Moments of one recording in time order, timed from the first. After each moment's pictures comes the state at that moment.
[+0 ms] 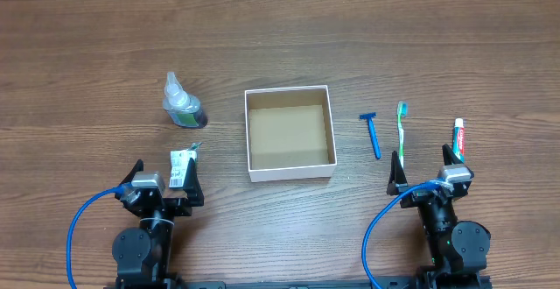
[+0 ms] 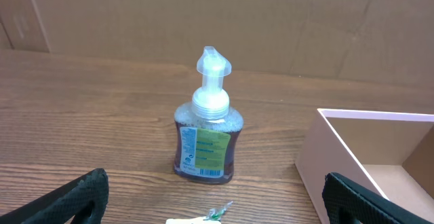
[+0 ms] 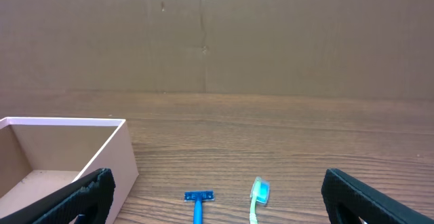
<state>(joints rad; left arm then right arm) 0.04 0.02 0.05 -0.15 0.06 -0.11 0.04 0.01 0.02 -0.03 -0.08 0.02</state>
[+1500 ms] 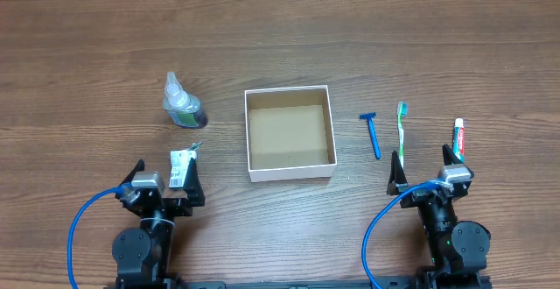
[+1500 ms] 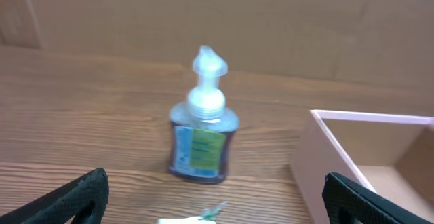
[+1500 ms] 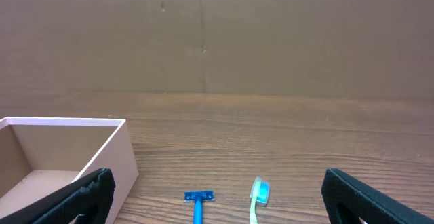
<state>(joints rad) 0.04 0.02 0.05 -0.15 0.09 -0.15 0.04 0.01 0.02 -0.03 -0.08 0.02</state>
